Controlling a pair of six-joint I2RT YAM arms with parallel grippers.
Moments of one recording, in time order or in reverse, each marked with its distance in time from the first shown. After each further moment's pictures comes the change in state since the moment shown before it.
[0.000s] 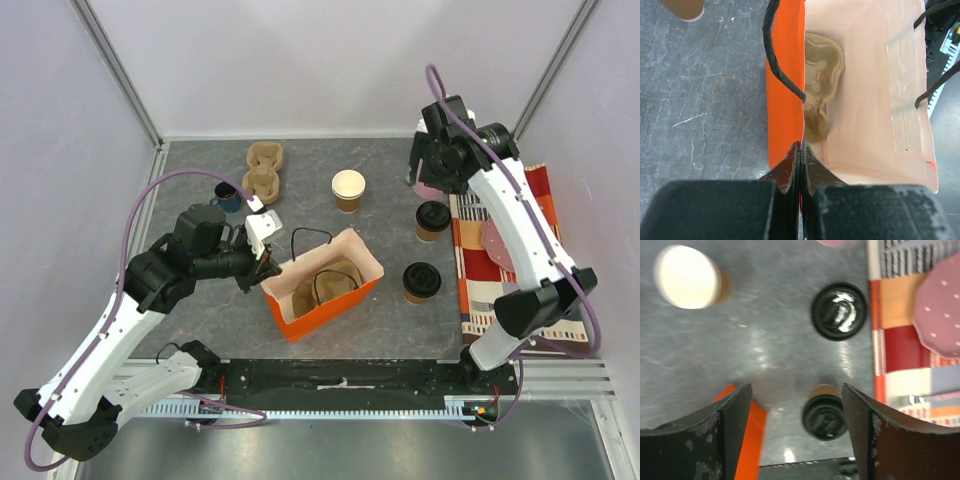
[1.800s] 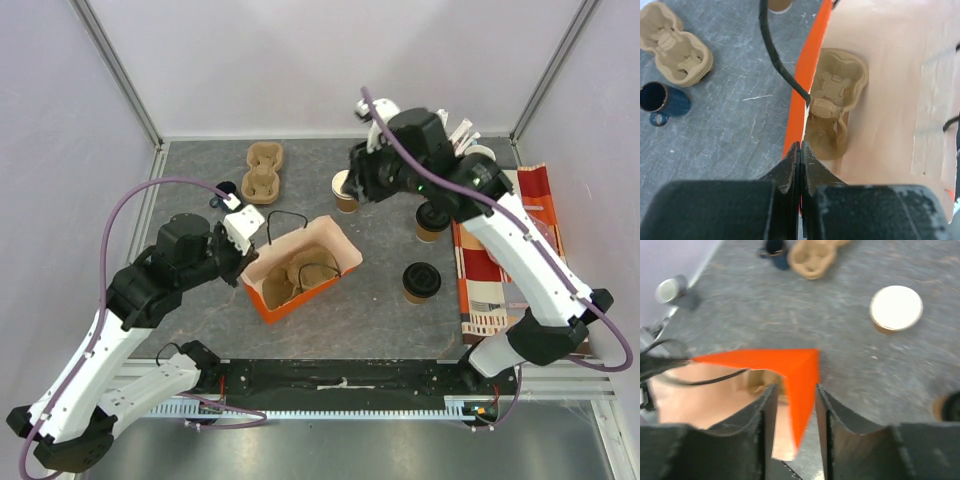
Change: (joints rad) left arm 0.000 -0.087 -0.010 -0.001 -0.299 0.006; right arm 0.235 -0.101 -0.034 0.299 -0.305 -0.393
